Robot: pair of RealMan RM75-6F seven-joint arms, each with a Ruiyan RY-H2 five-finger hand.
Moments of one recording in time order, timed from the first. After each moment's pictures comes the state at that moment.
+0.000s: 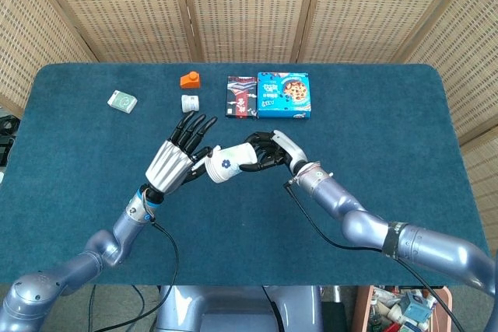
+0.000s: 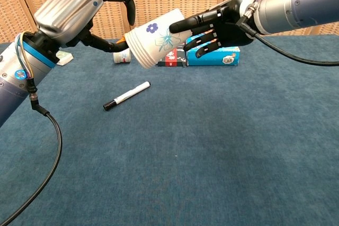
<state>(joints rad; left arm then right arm) -0.81 -1.93 -0.16 -0.66 1.71 1.60 -0.13 1.01 -1.36 0.45 -1.55 -0.48 0.44 0.51</state>
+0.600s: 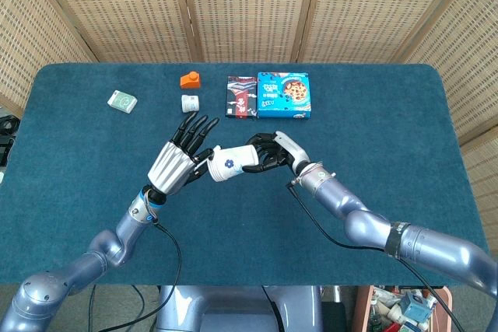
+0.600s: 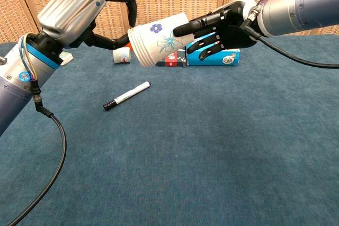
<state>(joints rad) -0.83 -1.97 -0.15 -0.61 1.69 1.63 -0.15 1.00 -1.35 0.45 -1.54 -0.51 0.41 0.53</state>
